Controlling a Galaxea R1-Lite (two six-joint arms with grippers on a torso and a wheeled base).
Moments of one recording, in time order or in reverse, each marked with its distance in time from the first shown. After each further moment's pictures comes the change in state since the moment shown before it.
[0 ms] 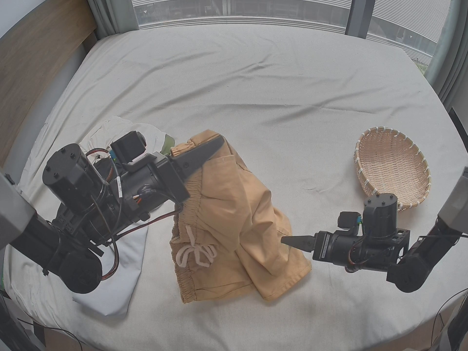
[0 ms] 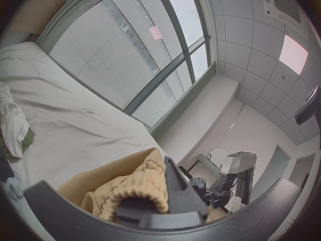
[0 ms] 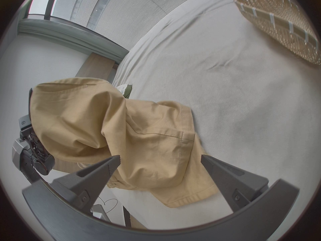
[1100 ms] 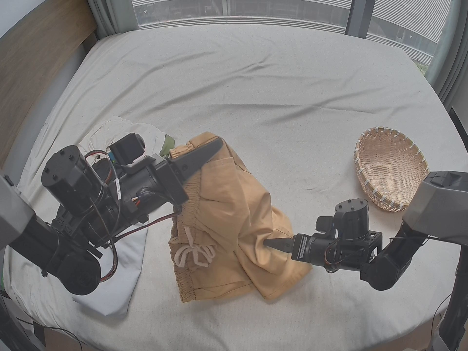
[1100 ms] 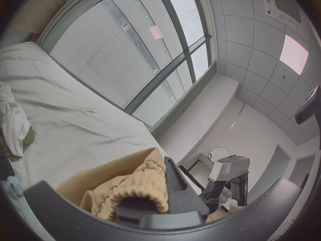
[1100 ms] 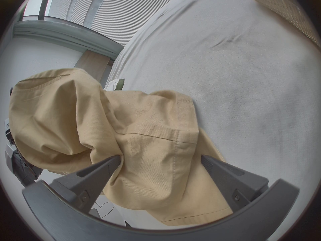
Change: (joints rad) left arm 0.000 -0.005 0.014 0.000 0.001 0.002; right arm 0.000 0.169 -0.116 -0.035 -0.002 0.019
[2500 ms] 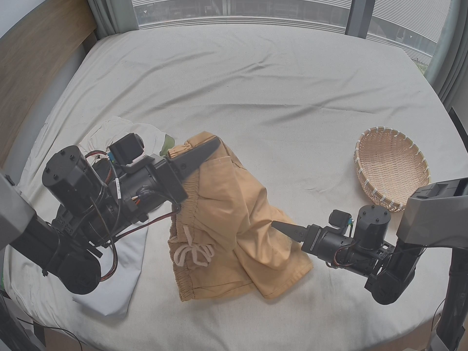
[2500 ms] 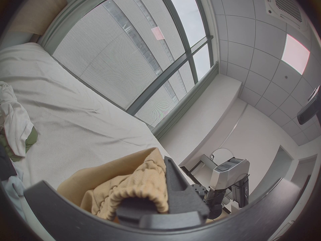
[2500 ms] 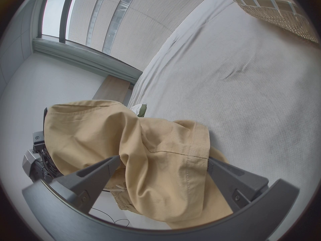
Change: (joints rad) left arm 0.008 0.005 0.000 0.000 0.019 0.000; right arm -0.011 0.052 0.146 -0.517 0.030 0.117
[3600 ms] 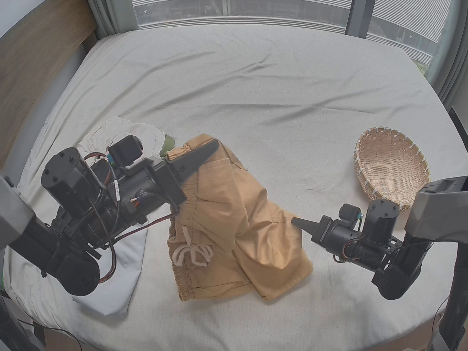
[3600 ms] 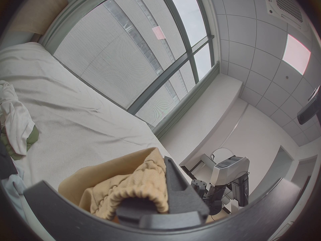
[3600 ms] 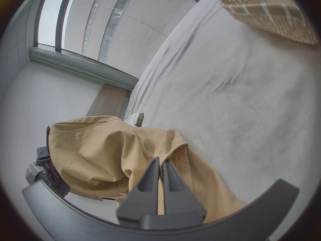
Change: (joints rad) left arm -0.001 -0.010 0.016 0.000 0.002 0.000; right arm -0.059 -0.057 0.037 -0.002 -0.002 0.044
